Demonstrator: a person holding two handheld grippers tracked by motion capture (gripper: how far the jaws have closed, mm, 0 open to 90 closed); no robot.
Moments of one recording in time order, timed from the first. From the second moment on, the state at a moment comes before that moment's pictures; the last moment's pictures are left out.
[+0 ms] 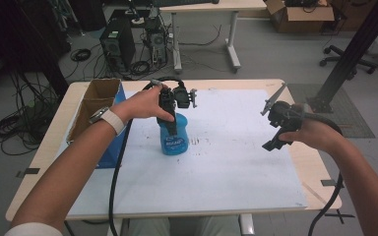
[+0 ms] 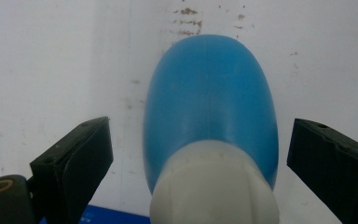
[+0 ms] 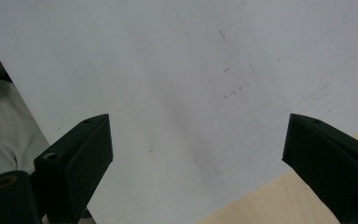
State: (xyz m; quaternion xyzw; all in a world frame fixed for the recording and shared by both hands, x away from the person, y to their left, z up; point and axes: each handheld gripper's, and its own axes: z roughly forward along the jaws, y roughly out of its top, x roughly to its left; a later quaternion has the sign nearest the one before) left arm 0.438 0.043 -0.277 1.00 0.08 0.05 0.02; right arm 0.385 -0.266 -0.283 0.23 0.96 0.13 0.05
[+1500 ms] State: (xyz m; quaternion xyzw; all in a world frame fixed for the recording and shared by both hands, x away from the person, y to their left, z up) left arm 0.437 0.043 -0.283 1.00 0.08 0.04 0.02; right arm 0.384 -0.267 -0.284 0.23 0.96 0.13 0.05
